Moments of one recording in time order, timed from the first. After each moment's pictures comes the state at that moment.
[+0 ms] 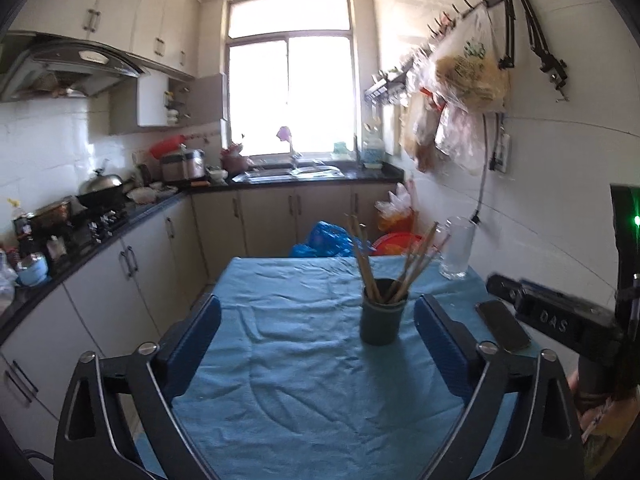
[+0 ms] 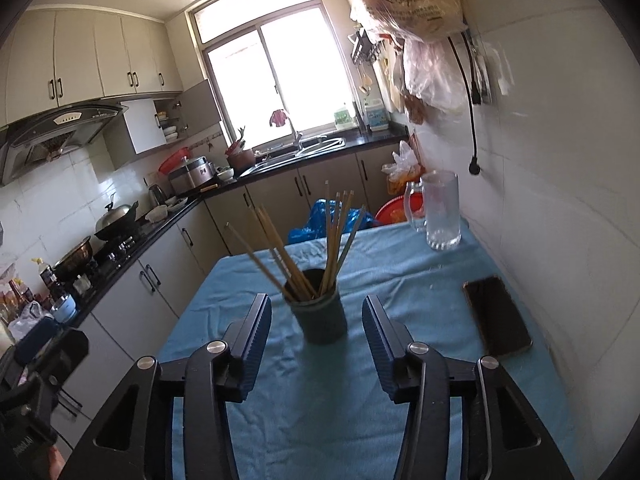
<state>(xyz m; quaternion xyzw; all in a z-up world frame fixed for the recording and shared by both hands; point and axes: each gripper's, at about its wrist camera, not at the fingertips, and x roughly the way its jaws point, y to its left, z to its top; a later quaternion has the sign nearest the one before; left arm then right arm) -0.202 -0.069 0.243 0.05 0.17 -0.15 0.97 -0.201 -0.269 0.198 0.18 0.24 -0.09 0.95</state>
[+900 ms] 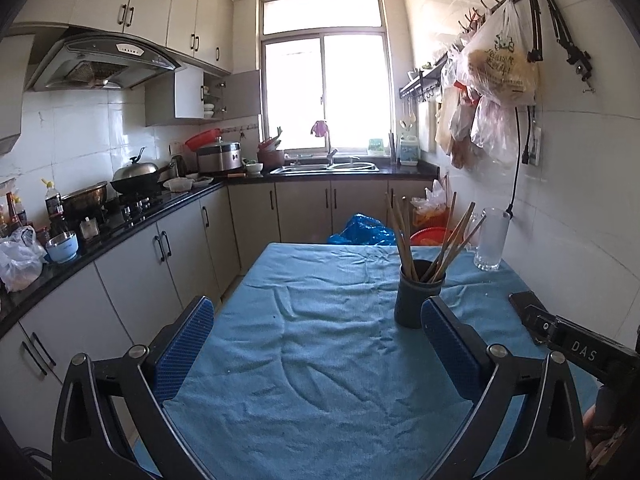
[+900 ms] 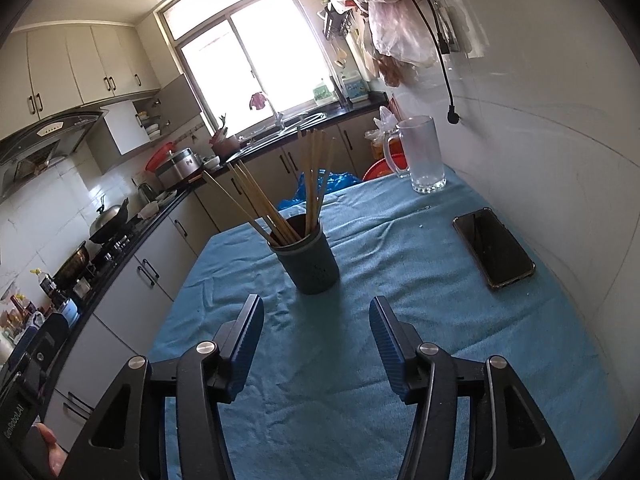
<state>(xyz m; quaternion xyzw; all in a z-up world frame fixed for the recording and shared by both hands) -0.213 -0.057 0.212 0.05 0.18 -0.09 0.98 -0.222 -0.271 0.147 0.23 0.26 -0.10 0.93</state>
